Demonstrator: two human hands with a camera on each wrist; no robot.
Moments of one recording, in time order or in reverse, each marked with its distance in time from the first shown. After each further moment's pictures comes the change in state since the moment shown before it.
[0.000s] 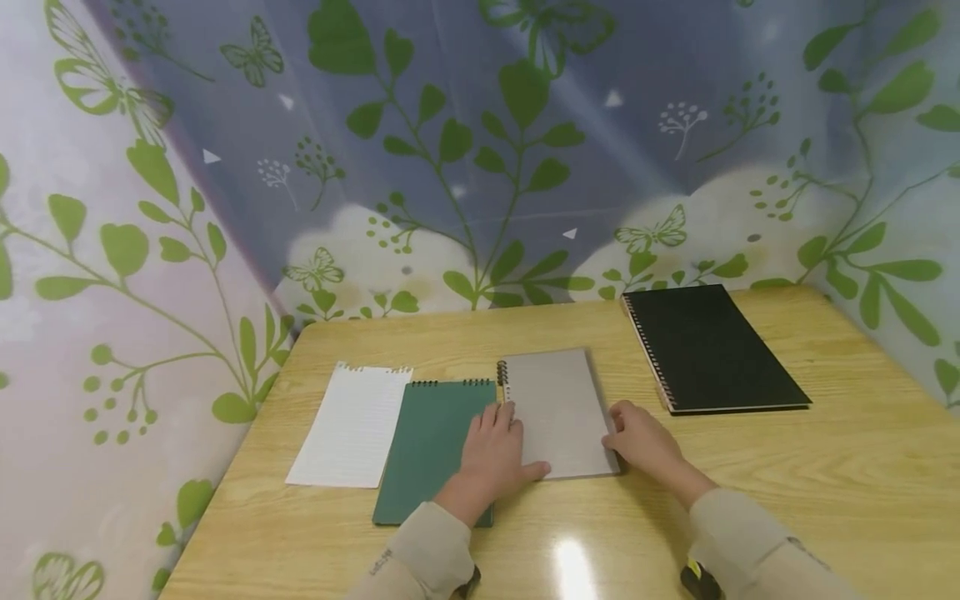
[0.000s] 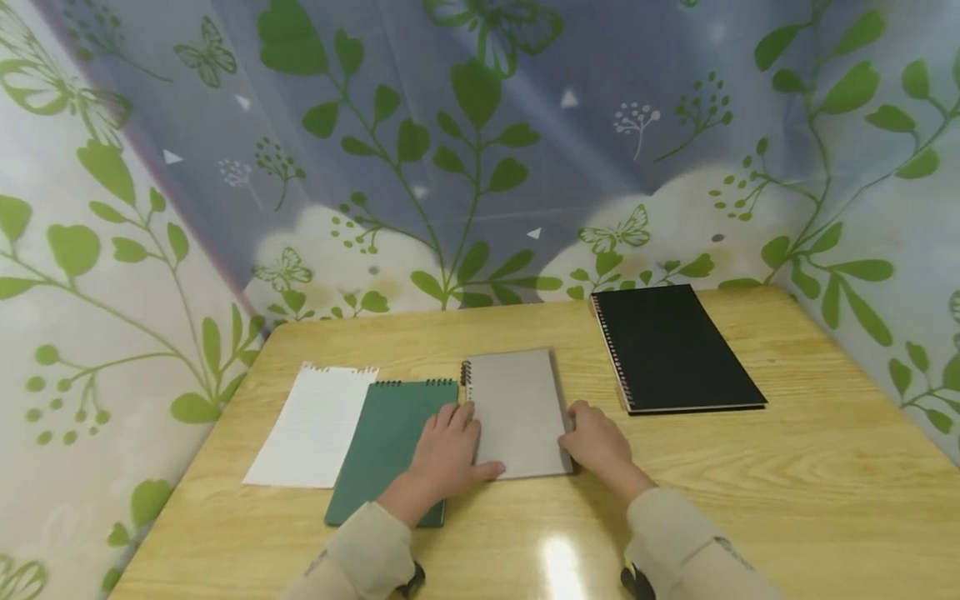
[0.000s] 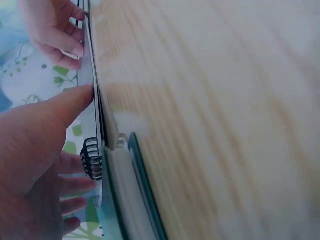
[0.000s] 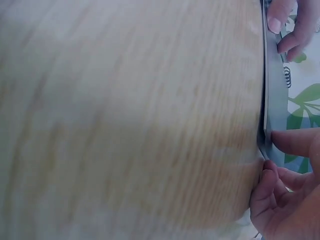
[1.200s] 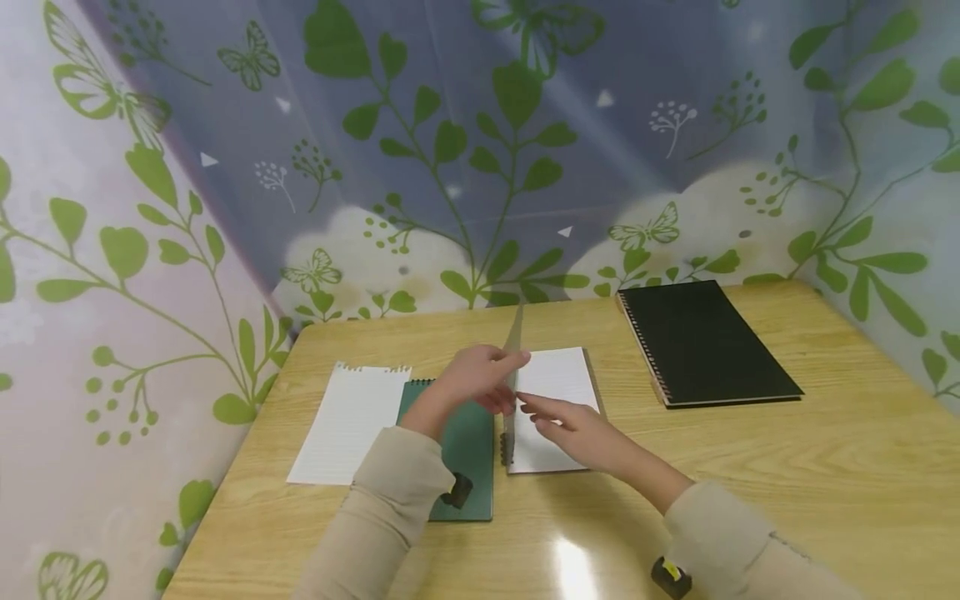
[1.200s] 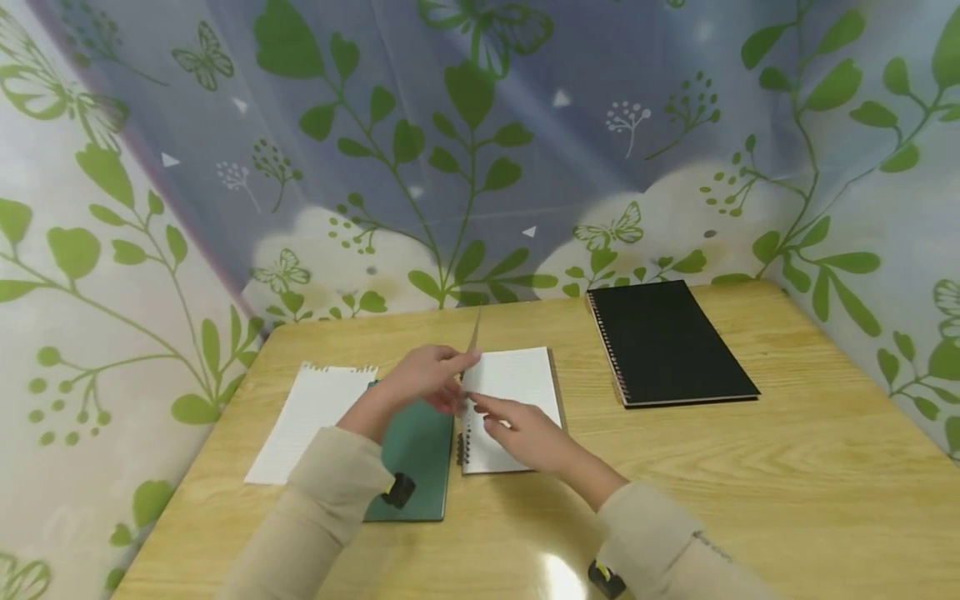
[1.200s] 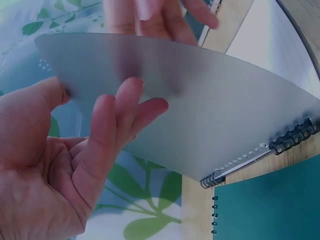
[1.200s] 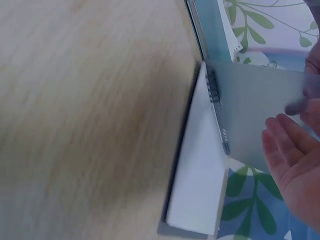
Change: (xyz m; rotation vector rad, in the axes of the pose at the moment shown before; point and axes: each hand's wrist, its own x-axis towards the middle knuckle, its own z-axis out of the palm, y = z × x) left_hand 0.026 -0.038 -0.103 -0.996 -0.192 -0.077; right_hand -0.019 -0.069 -0.001 0.305 -0.194 -0.534
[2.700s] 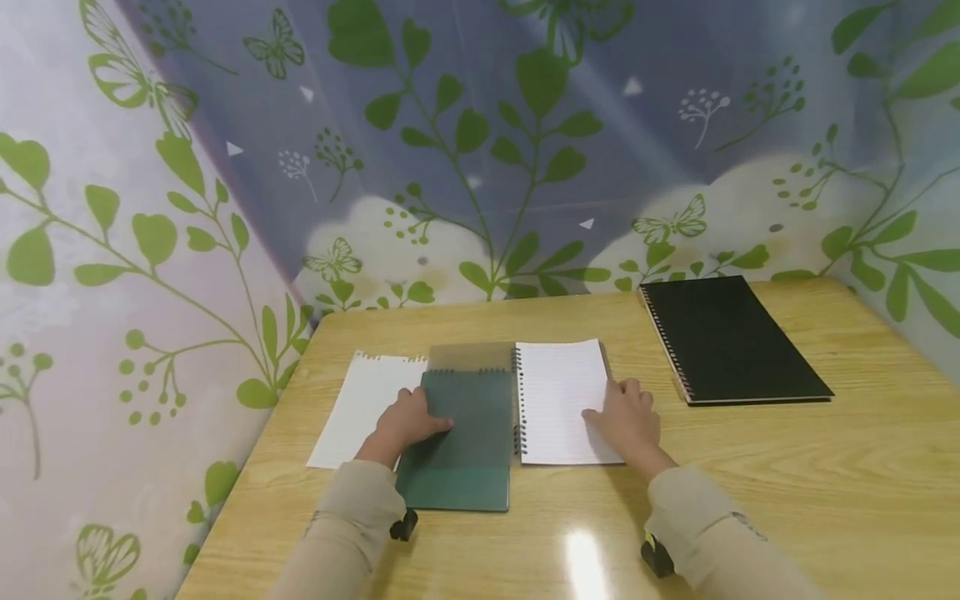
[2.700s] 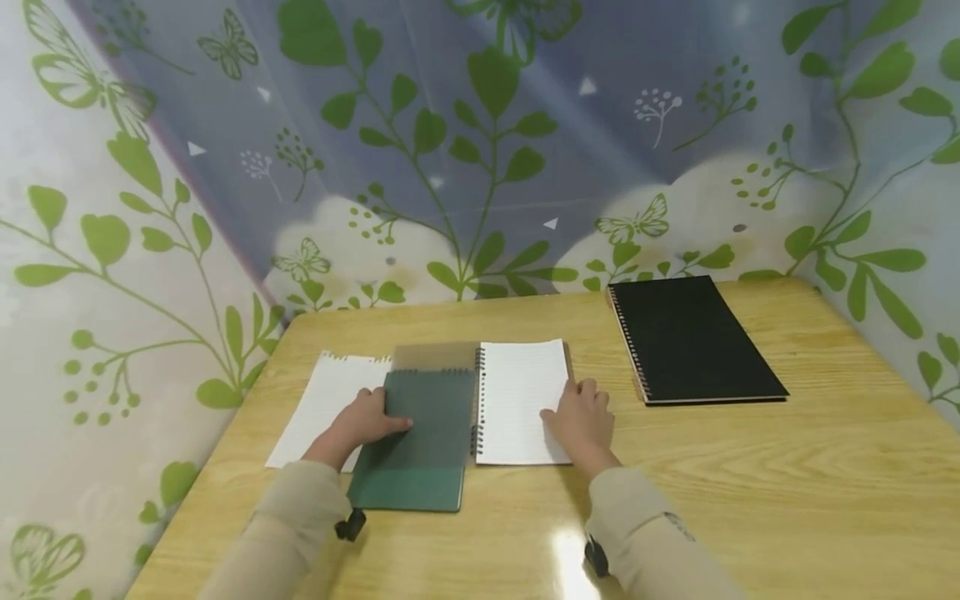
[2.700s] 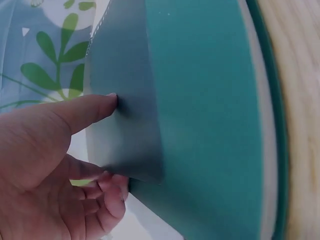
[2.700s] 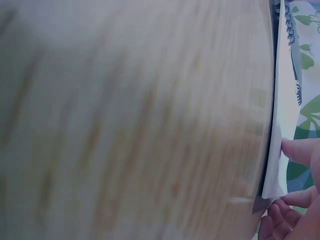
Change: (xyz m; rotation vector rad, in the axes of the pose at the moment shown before) left_hand -0.019 -0.139 -0.027 0.519 0.246 -0.317; right_hand 0.020 0.059 0.011 -0.486 0.304 0.656
